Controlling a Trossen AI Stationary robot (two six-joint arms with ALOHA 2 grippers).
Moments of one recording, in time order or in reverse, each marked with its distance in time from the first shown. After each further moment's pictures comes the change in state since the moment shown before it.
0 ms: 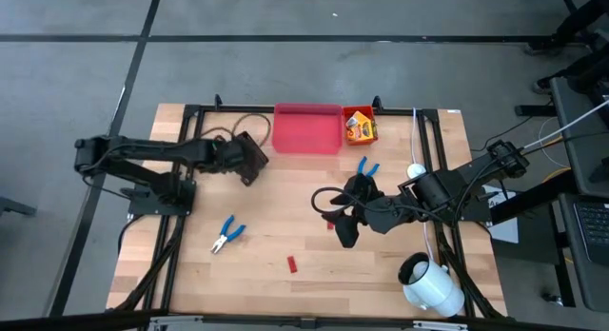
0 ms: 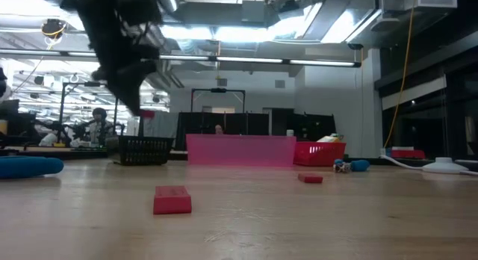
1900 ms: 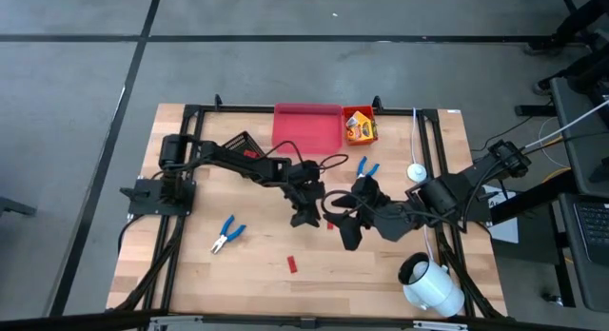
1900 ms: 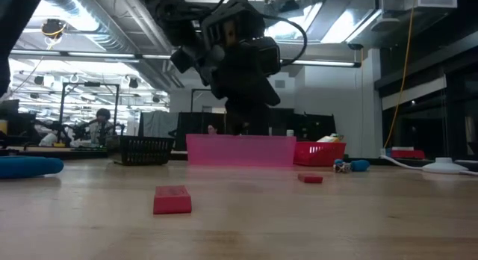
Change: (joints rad) left arm -0.137 0.748 0.418 0.743 1.035 0.292; right arm 0.055 -0.013 0.000 0.052 0.102 0.074
